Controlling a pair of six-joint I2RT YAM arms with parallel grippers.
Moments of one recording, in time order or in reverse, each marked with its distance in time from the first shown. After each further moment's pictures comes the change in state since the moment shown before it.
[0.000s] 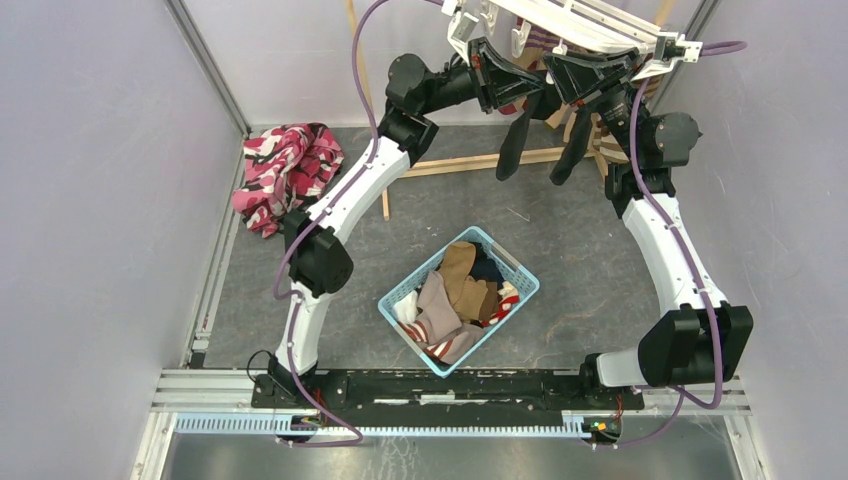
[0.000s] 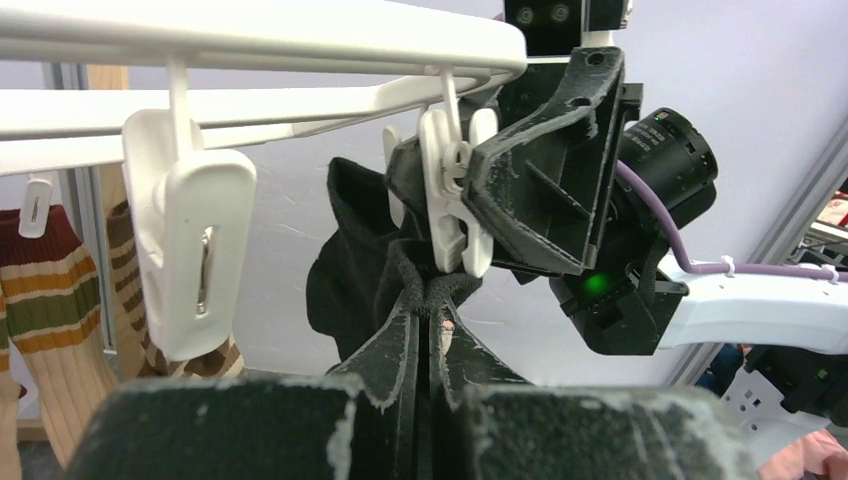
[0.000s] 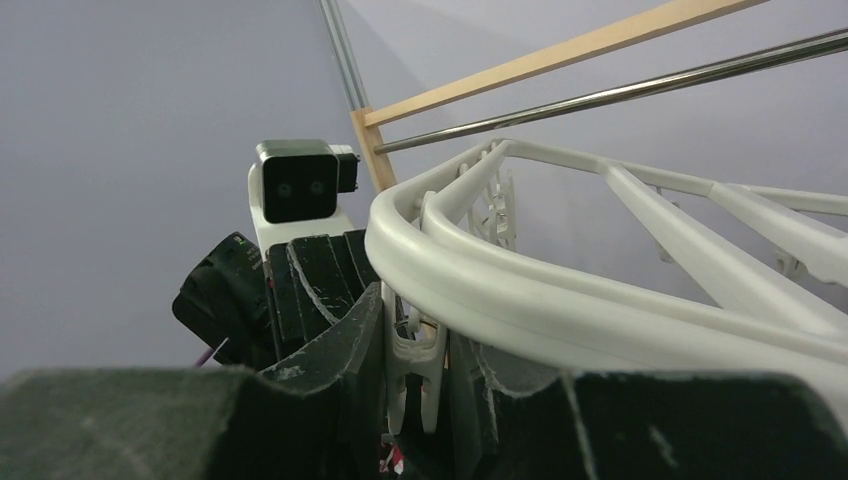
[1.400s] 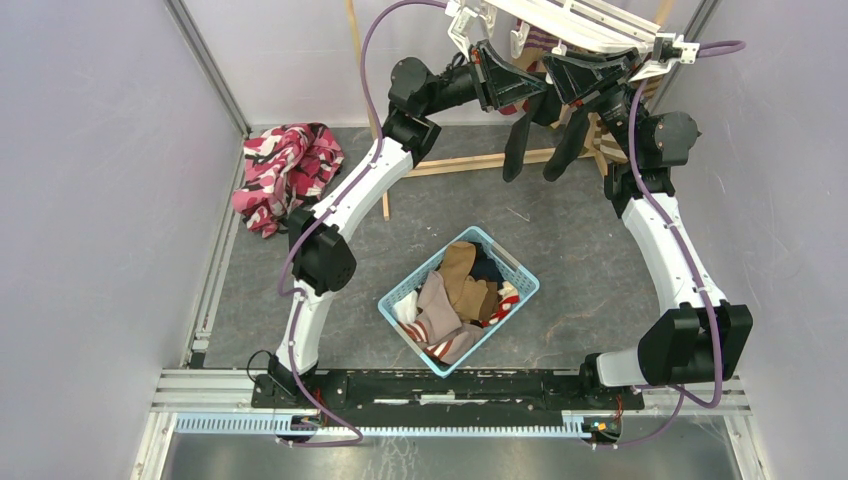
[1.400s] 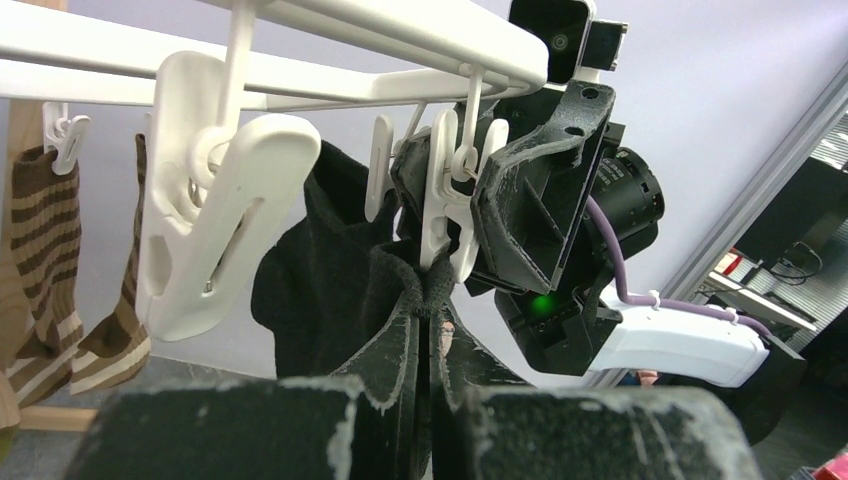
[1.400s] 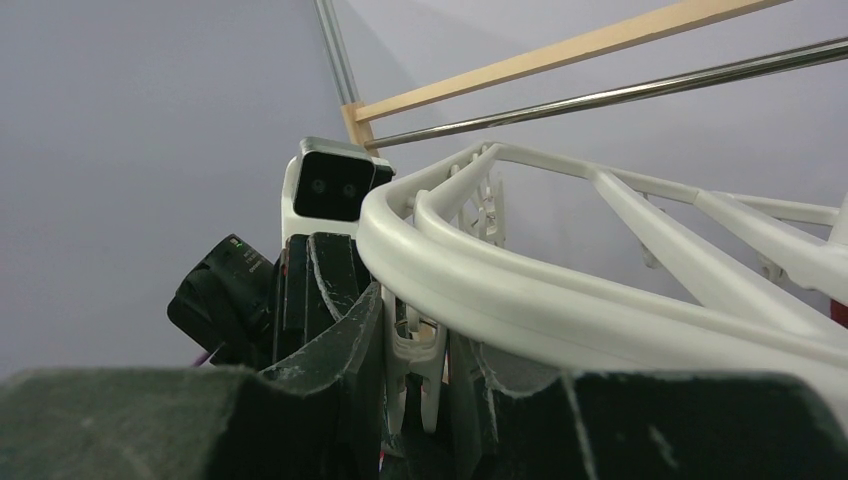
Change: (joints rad) left arm 0.000 0.030 0.010 0.040 -0.010 -0.228; right arm 0.000 0.005 0.002 0.000 -0.005 -0.044
